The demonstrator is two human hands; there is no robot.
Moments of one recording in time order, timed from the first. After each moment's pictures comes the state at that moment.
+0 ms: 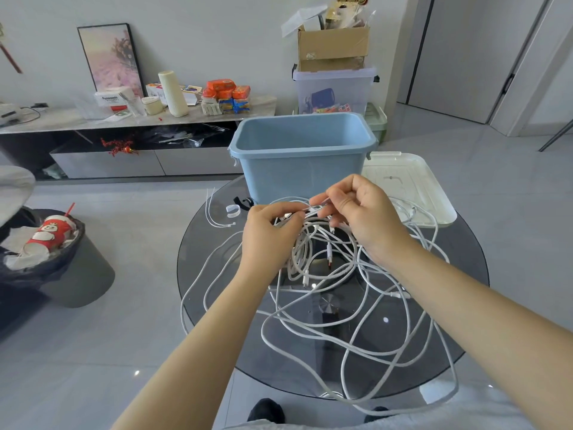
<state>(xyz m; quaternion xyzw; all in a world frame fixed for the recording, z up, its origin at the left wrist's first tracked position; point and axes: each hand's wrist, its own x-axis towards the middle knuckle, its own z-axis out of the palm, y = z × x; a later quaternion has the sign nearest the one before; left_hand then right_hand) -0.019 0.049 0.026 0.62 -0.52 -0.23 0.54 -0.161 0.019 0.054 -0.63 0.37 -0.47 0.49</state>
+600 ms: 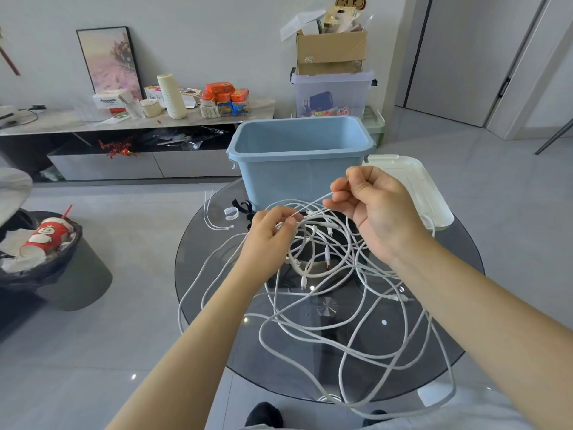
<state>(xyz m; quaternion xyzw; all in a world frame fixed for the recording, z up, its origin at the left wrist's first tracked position) -0.008 0.047 0.015 0.62 -0.58 -0.28 0.45 -0.164 0.024 0.079 -0.44 0.28 -0.57 0.64</state>
